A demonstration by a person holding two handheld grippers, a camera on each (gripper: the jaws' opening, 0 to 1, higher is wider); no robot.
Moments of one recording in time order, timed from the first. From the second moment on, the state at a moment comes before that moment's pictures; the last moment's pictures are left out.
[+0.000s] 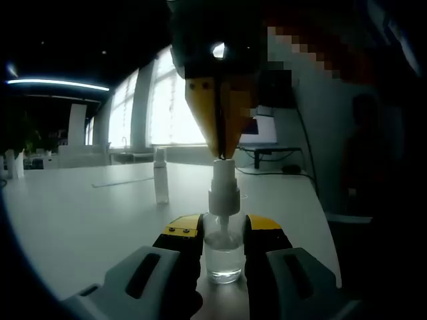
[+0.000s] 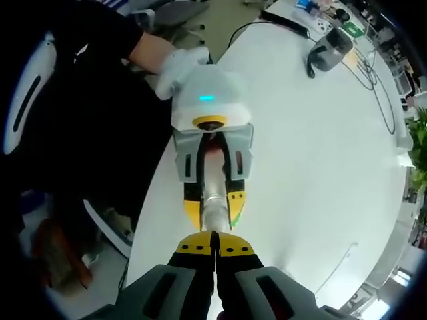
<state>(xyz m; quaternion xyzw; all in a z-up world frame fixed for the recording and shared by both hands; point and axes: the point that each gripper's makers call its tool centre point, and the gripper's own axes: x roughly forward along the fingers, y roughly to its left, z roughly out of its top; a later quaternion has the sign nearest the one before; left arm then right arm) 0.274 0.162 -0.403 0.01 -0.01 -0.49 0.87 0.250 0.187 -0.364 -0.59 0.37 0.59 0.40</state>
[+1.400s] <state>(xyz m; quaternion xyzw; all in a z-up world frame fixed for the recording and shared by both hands) 0.271 0.160 -0.402 0.00 -0.01 -0.49 0.87 0.250 0.187 -0.363 -0.59 0.37 0.60 0.40</state>
